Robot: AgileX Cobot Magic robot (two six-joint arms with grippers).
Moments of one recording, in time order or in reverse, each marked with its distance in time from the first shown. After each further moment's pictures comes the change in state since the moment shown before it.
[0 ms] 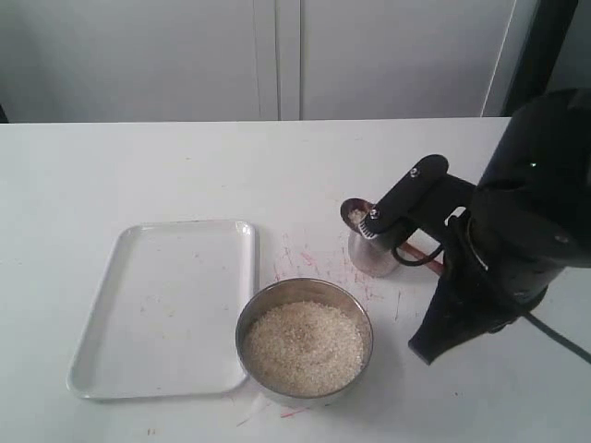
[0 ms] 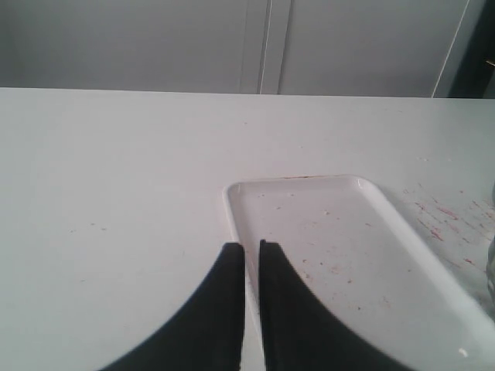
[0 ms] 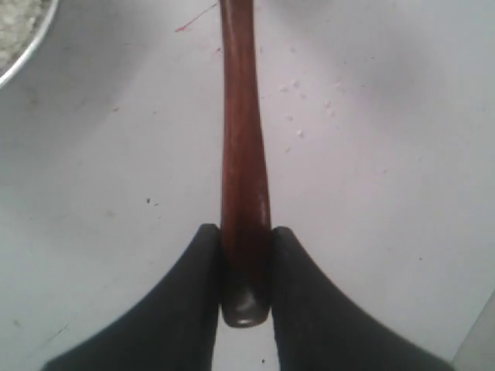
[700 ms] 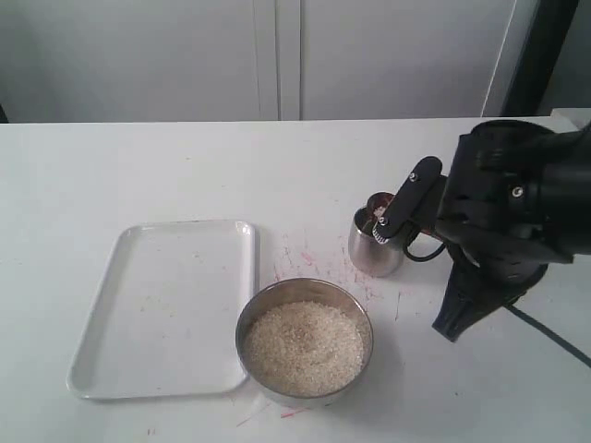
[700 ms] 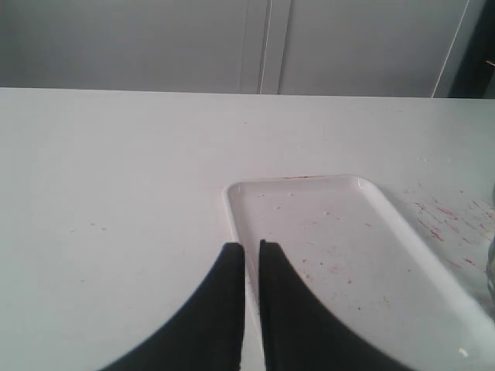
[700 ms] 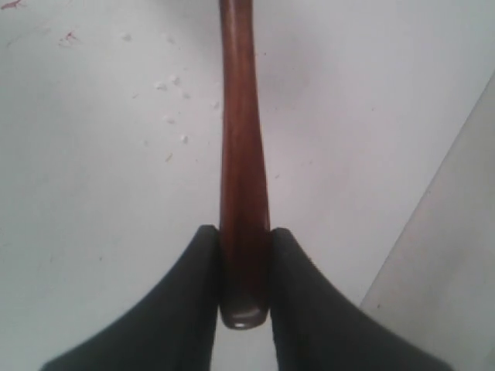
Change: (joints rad) left arm 0.000 0.000 0.000 0.000 0.000 0.000; right arm -0.046 0.136 0.000 -0.270 0.016 0.069
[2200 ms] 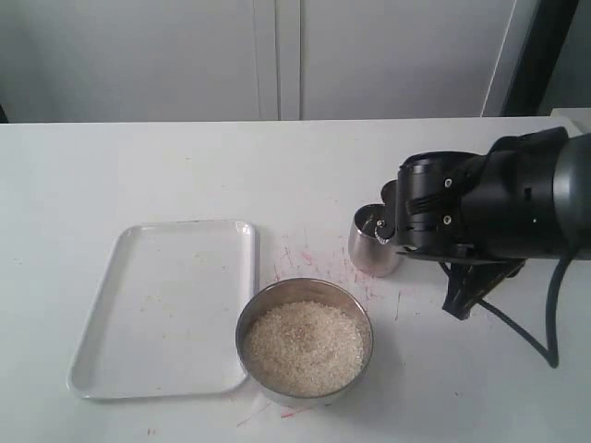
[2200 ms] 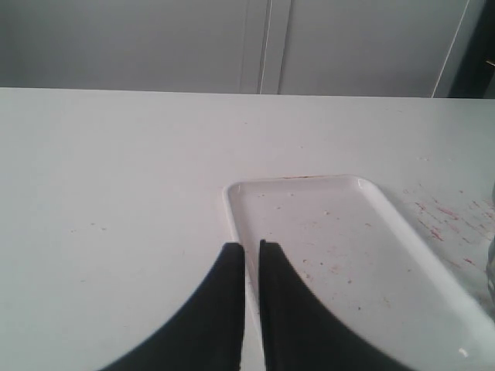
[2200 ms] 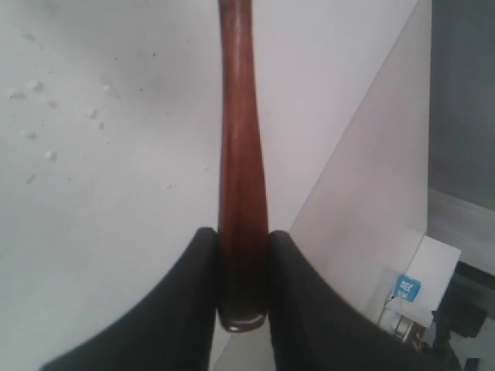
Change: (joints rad) left arm 0.000 0.000 0.000 0.000 0.000 0.000; right arm 0.011 0.147 -0.041 -0.262 0.097 0.099
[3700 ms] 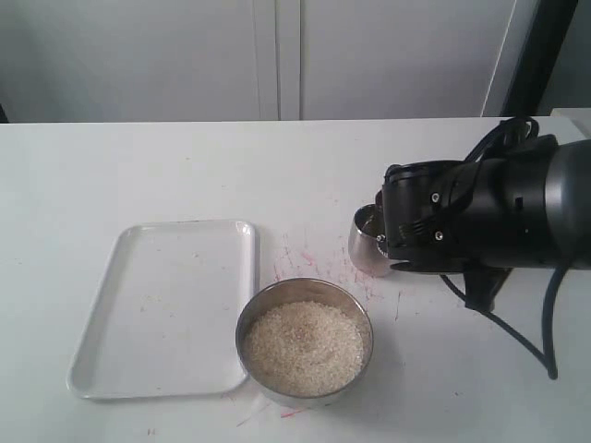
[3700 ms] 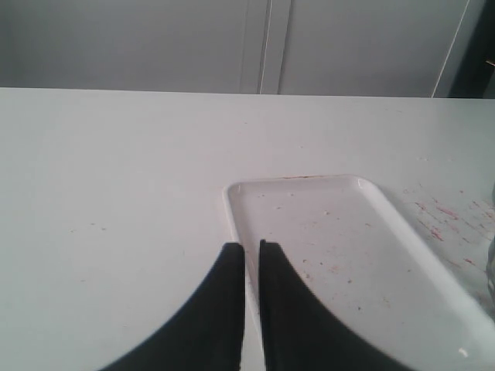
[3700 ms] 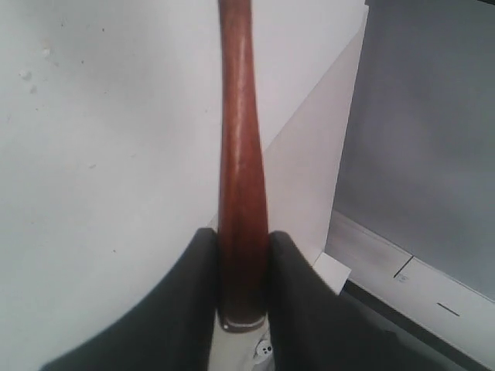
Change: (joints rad) left arm 0.000 0.000 0.000 0.000 0.000 0.000; right arm 0.032 0.000 0.000 -0.112 0.071 -0.170
